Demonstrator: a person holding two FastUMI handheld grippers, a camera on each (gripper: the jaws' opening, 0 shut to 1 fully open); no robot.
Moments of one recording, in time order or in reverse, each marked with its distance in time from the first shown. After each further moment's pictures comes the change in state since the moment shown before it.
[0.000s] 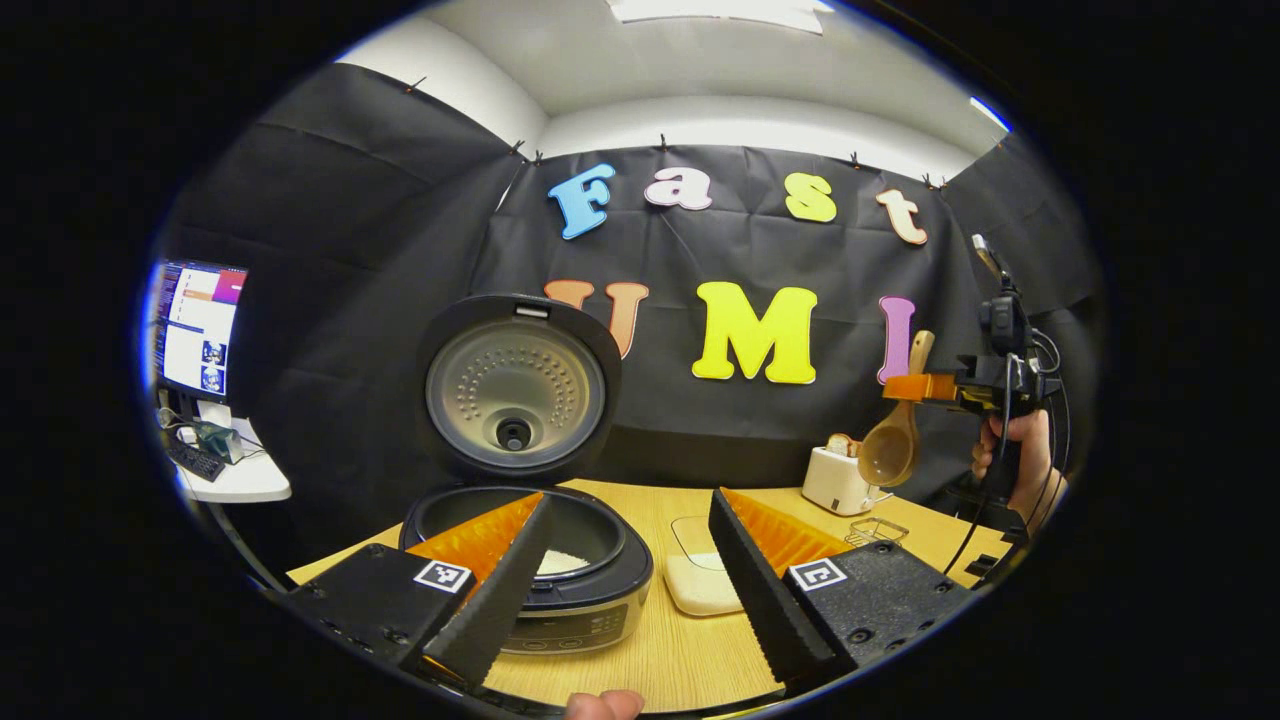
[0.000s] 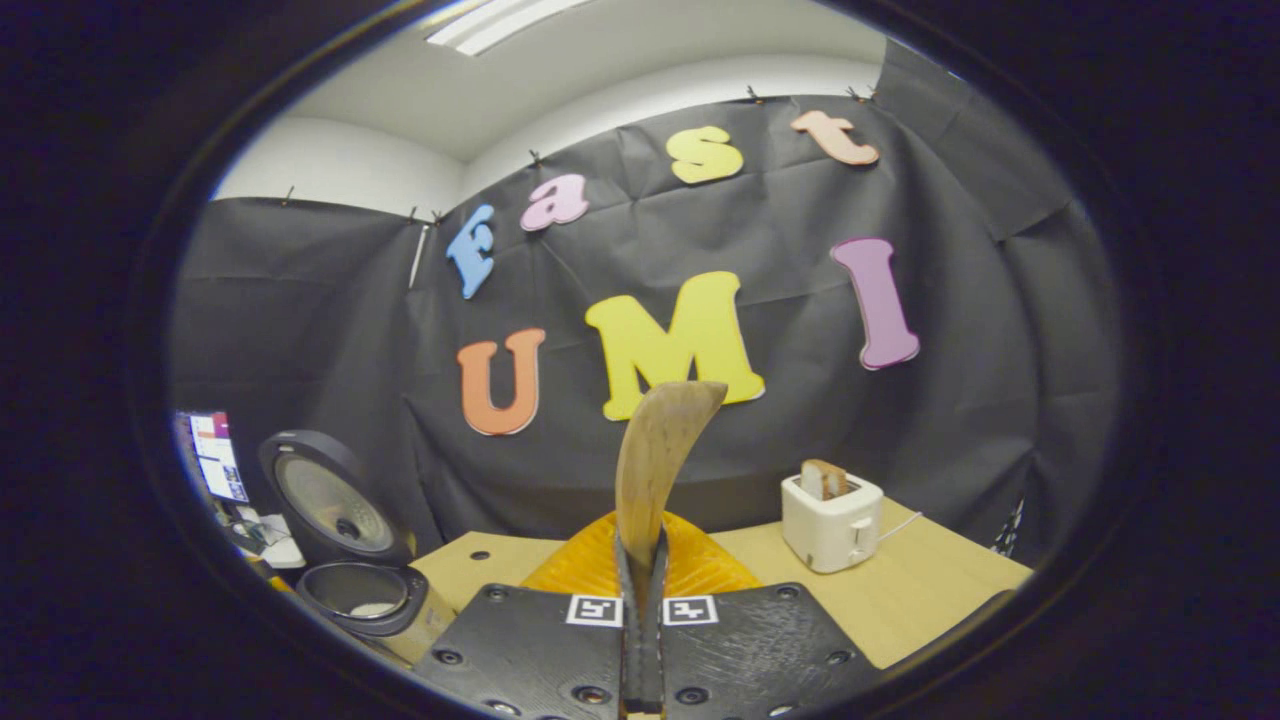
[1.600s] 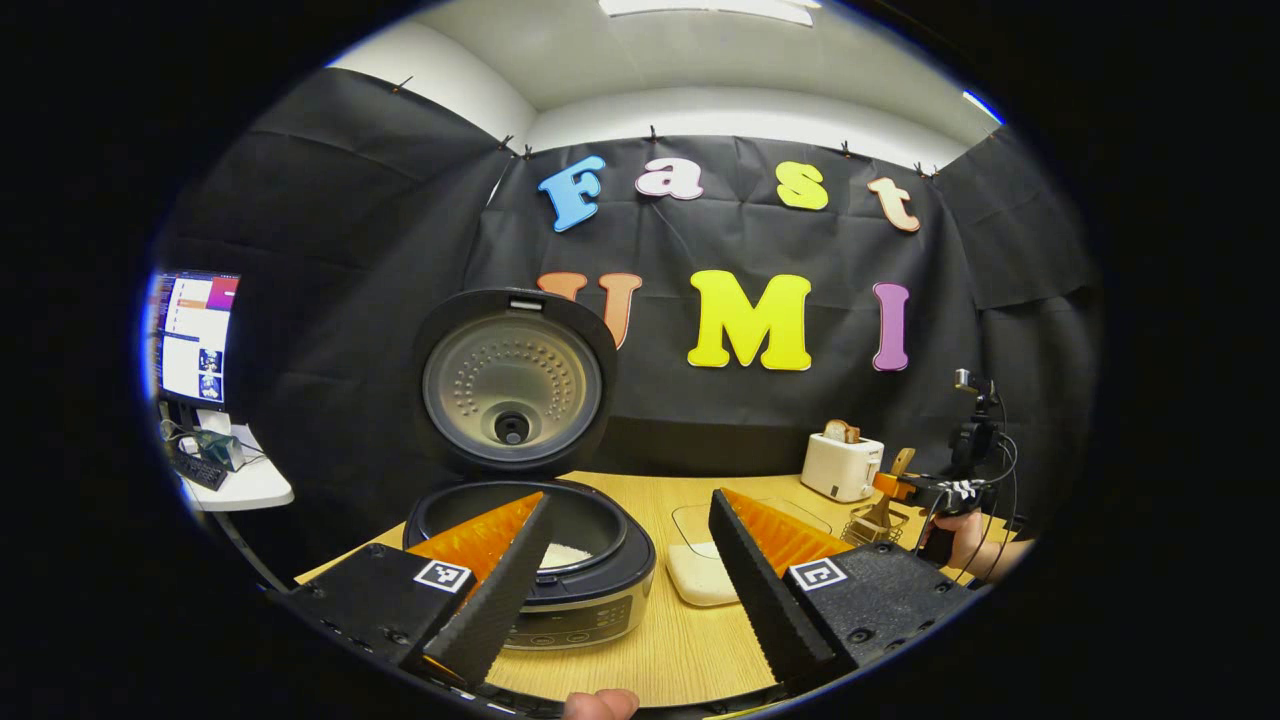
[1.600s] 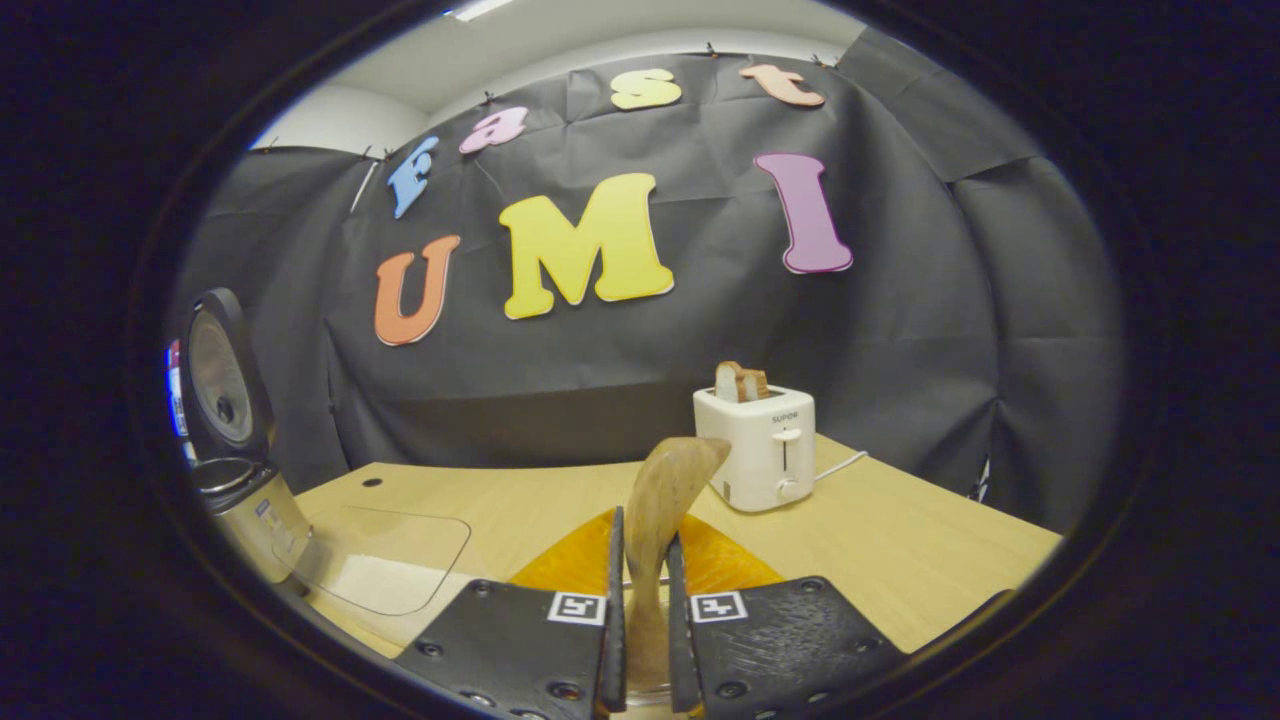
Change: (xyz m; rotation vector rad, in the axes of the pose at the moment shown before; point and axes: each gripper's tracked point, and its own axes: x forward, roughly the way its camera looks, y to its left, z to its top) left arm -0.006 0.000 -0.001 0.026 0.023 -0.021; right arm 0.035 -0.091 -0.156 -0.052 0.108 -0.117
